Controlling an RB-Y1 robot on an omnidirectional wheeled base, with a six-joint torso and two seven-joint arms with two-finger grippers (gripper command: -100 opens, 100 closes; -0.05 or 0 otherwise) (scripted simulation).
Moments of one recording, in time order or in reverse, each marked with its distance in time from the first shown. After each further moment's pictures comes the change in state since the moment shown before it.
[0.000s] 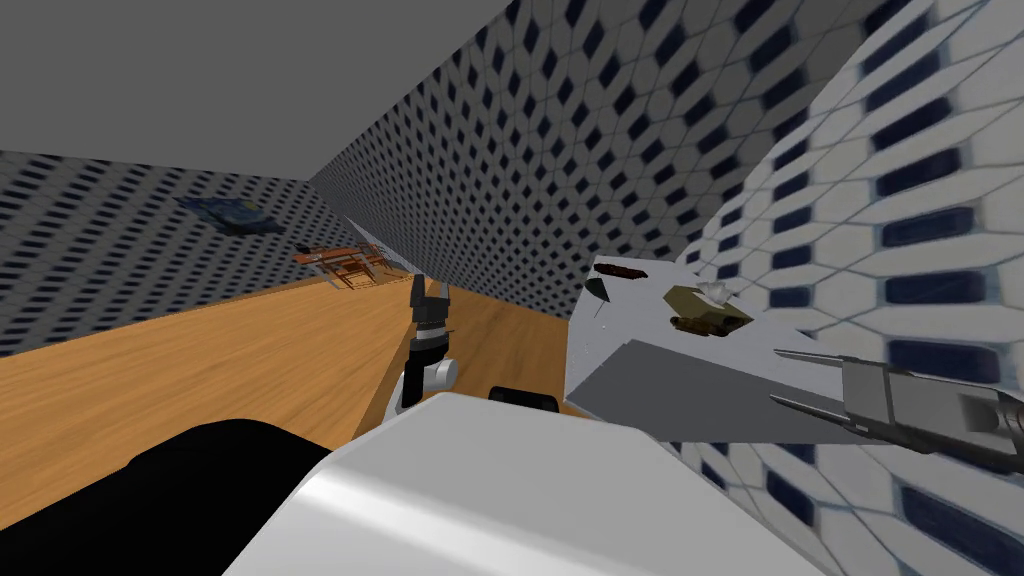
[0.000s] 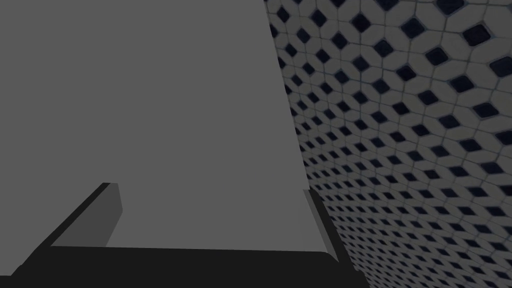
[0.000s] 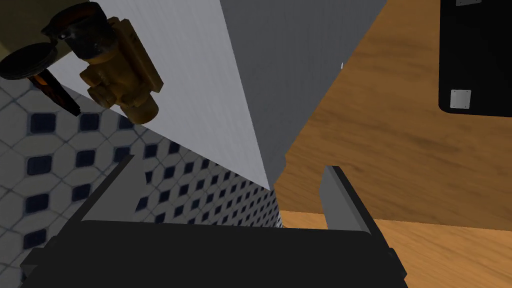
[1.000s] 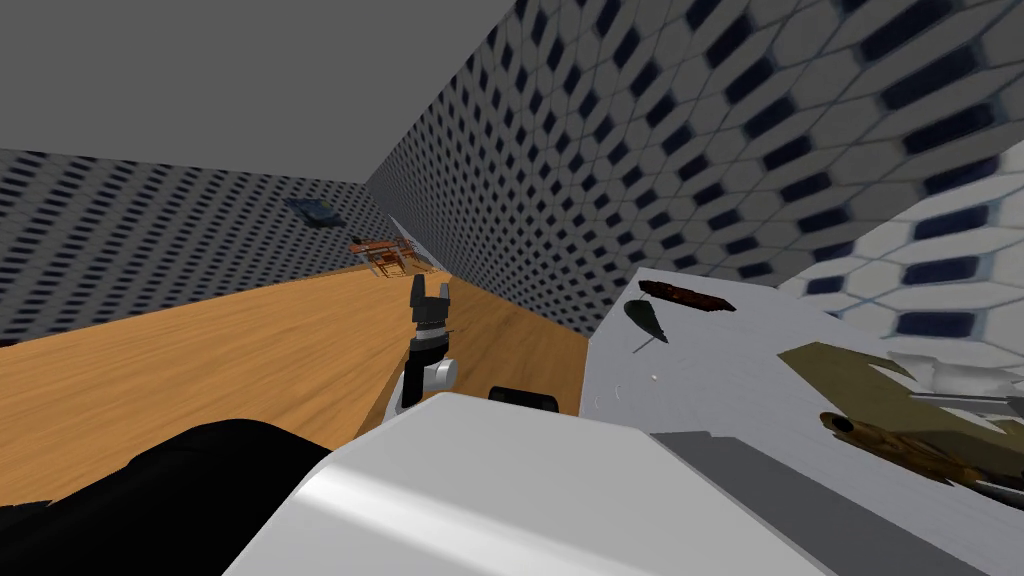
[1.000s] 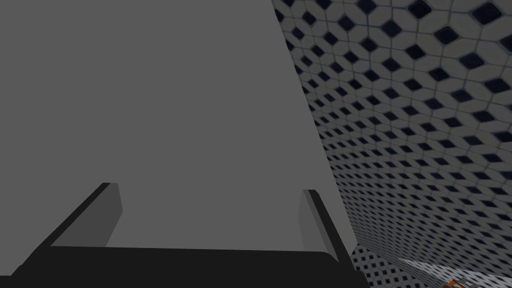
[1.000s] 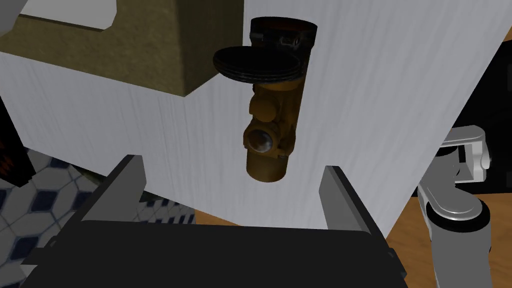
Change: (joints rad) left arm 0.000 0.000 0.000 0.000 0.000 0.000 0.000; right arm 0.131 -0.205 -0.120 0.145 0.227 -0.207 0.014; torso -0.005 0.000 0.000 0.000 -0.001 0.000
